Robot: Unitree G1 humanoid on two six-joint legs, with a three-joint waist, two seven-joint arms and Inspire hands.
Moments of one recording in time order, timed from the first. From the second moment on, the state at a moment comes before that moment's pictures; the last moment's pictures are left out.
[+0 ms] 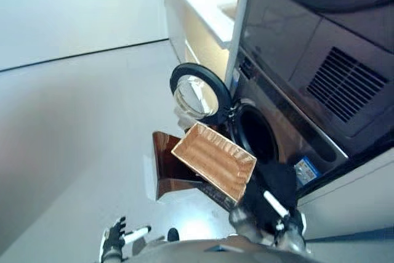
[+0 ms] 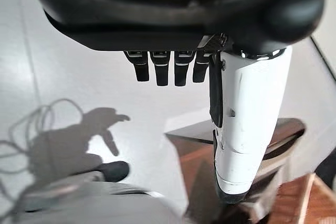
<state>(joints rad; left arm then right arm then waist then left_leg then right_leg) 0.21 0.18 -0.12 1.24 -0.09 -0.31 0.24 0.22 -0.15 -0.09 1.01 0.49 -0.21 -0.21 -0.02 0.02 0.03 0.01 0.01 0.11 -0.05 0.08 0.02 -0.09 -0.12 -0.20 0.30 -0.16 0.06</state>
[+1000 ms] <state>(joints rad) 0.20 0.19 -0.09 1.24 -0.08 -0.31 0.24 0.18 -0.14 -0.12 1.00 0.46 -0.18 -0.18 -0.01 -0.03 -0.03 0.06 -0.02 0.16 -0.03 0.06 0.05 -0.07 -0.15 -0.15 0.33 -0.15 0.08</state>
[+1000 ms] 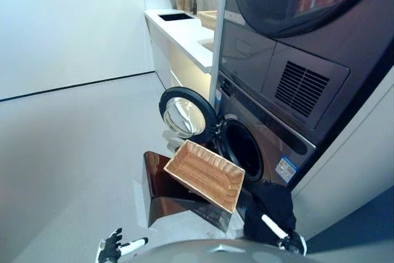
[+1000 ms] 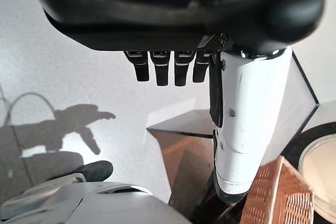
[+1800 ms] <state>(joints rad) 0.08 0.20 -0.20 1.20 -0.15 -0.28 0.30 0.17 -0.09 -0.04 0.89 0.56 -0.20 -0.21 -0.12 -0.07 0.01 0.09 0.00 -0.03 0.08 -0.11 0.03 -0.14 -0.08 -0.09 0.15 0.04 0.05</state>
